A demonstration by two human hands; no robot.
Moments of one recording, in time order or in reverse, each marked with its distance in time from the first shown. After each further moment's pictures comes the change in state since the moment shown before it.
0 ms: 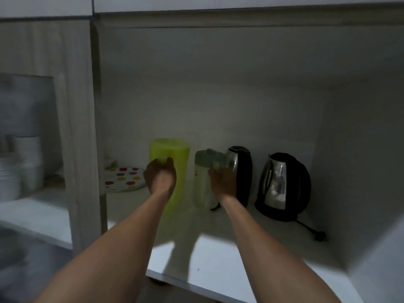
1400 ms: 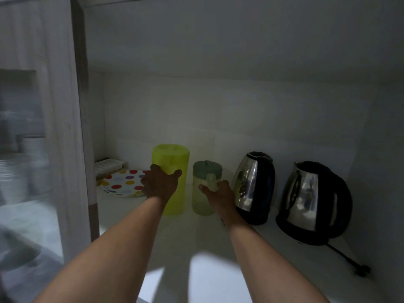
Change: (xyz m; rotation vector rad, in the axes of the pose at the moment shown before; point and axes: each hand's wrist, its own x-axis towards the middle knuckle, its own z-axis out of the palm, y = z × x) left_hand 0.074 -0.044 0.042 0.353 -0.076 -0.135; right_hand 0.056 0.052 0.077 -0.102 -0.228 0.128
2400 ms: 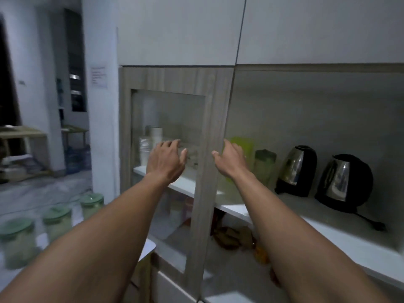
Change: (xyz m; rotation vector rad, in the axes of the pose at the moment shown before) left_hand -0.126 -0.135 -0.365 0.435 0.161 0.641; right_hand -0.320 -0.206 0.032 -0.484 -0.038 -0.444
